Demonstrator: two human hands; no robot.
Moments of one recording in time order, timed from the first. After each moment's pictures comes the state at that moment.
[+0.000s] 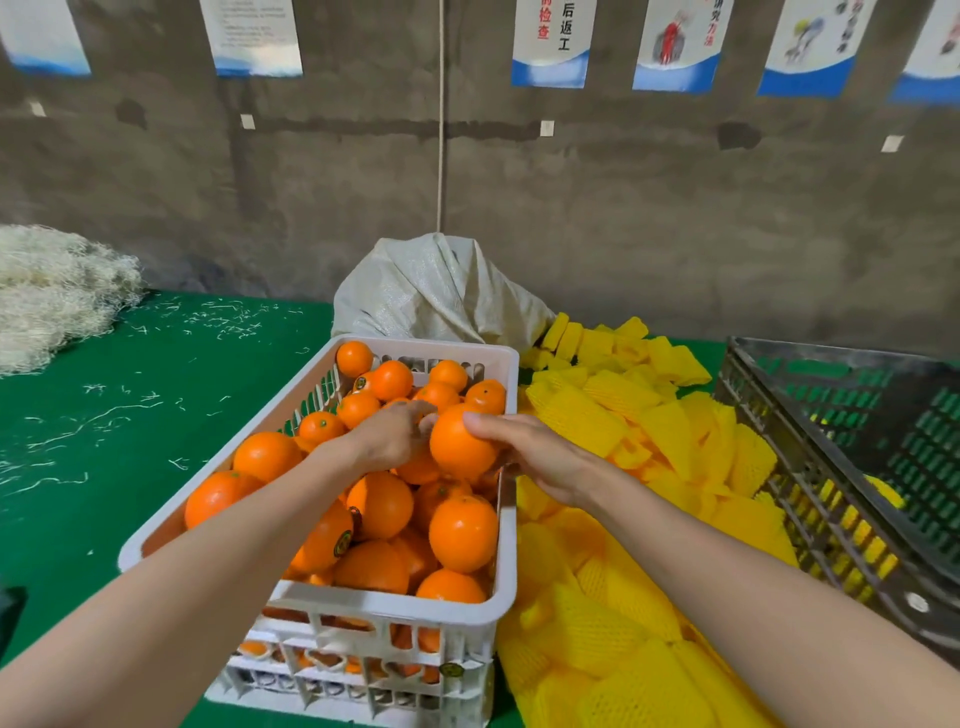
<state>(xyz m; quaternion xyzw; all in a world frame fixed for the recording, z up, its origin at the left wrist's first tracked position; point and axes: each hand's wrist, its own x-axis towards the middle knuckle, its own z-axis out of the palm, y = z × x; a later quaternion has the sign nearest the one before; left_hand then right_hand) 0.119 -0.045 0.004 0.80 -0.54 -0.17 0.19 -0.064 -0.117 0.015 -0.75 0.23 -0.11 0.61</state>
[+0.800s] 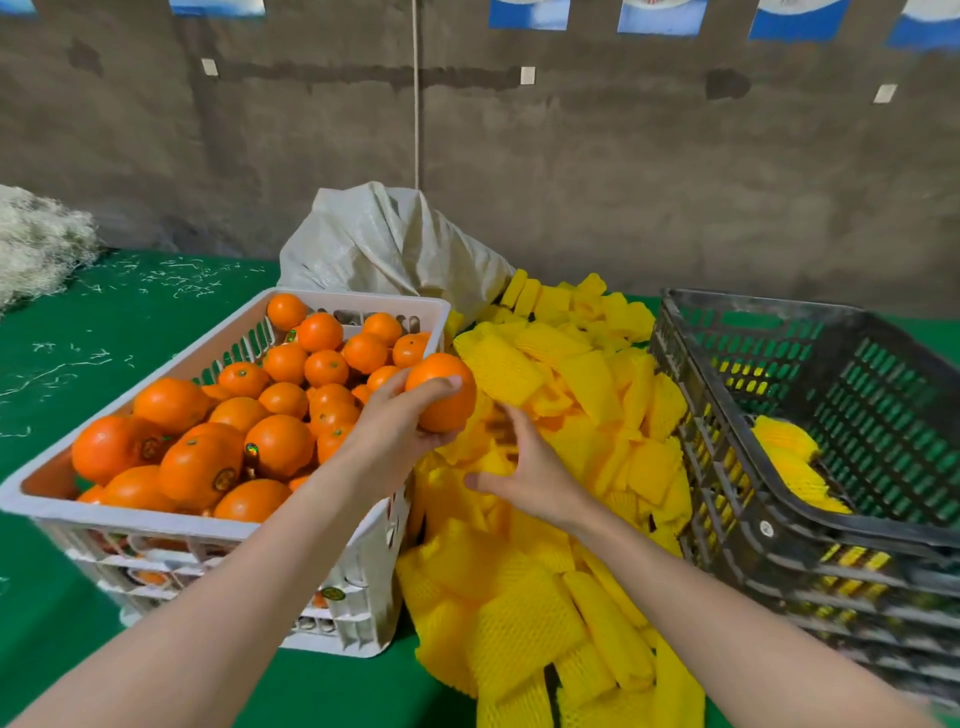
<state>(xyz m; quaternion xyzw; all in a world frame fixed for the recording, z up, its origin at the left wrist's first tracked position) -0.055 -0.046 0.010 0.53 -0.25 -0.44 0.68 -0.179 -0.144 -0.059 -0.82 0.27 -0.25 0.44</state>
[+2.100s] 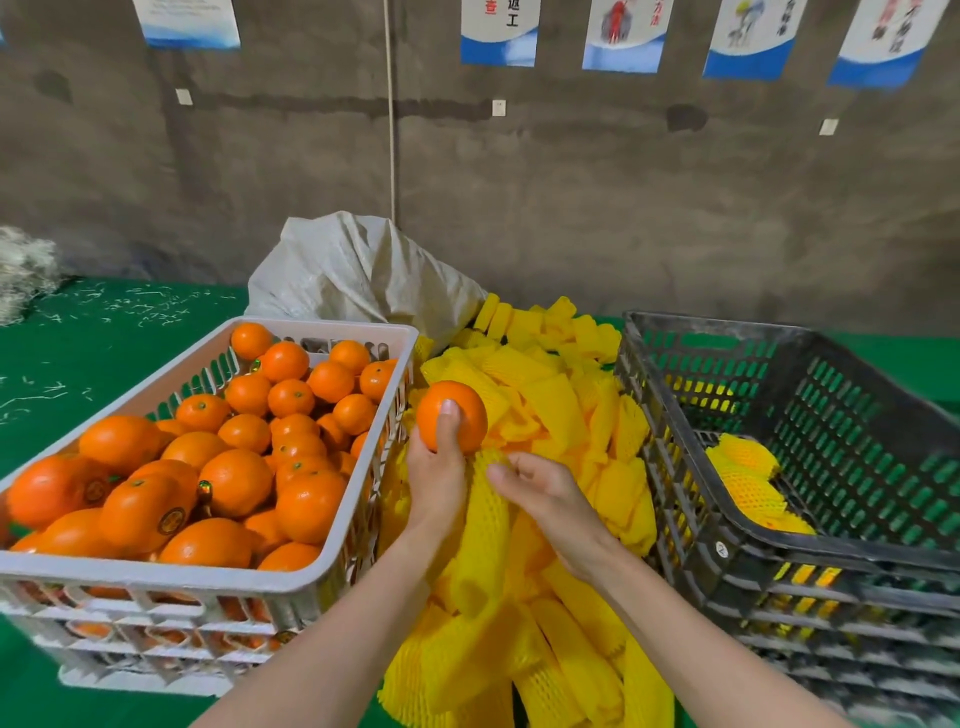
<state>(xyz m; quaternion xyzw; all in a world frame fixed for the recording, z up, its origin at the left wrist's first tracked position) -0.122 -0.095 -0.022 0.57 -0.29 -0.21 0.74 -0.233 -0.130 -0.024 -0.69 0.20 -0.33 0.61</state>
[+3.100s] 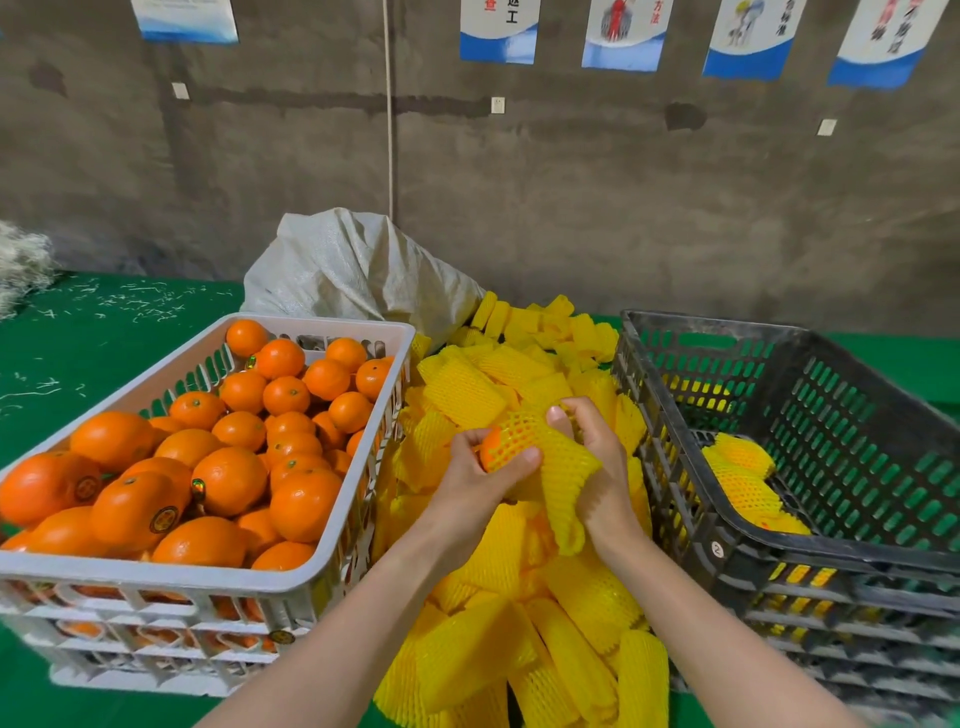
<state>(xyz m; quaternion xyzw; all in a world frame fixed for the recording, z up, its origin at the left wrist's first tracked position) -0.138 -0.089 -0.028 0.49 -0.35 -0.45 0.66 -0.245 -0.154 -0.008 -0.73 0.32 -0.48 0.38</state>
